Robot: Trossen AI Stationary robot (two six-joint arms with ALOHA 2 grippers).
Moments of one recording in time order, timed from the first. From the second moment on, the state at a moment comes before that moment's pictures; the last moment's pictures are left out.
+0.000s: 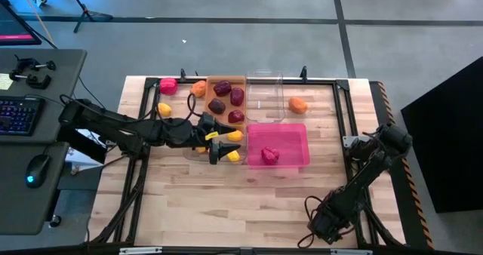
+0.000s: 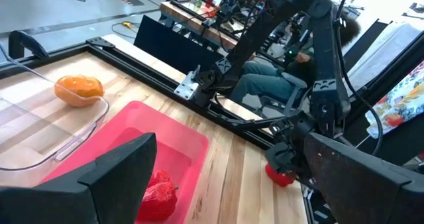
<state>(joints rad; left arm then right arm) -0.18 1.25 0.89 0.18 -0.30 -0.52 0.91 1.75 0.97 -0.74 -0.74 1.77</state>
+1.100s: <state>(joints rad) -0.13 1.20 0.89 0.15 -0.30 -0.55 0.88 1.43 0.97 -0.88 -0.28 1.86</state>
